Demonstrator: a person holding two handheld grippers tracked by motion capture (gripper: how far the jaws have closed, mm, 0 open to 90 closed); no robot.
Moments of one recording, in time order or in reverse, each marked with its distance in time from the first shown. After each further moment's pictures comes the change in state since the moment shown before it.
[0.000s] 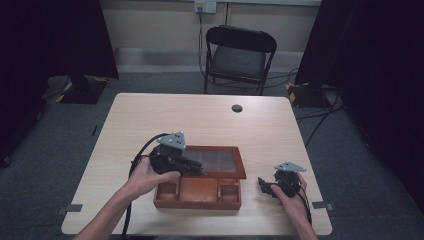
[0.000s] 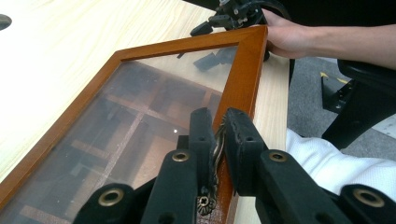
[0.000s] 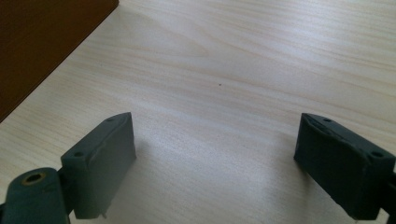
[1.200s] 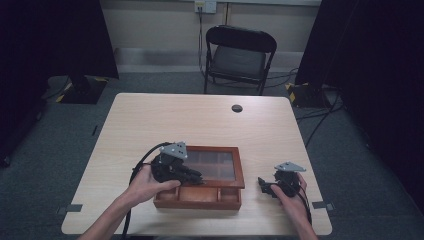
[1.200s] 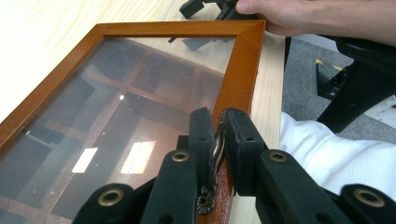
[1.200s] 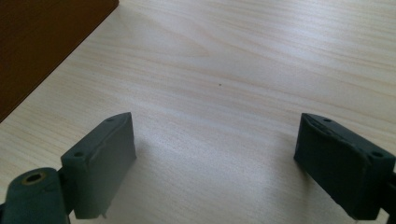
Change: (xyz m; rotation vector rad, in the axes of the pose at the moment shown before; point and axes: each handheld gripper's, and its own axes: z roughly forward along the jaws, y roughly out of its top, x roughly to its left) left arm -0.006 -0.016 0.011 0.057 -0.023 0.010; right arm 0.000 0.000 0.000 0.000 0.001 -0.001
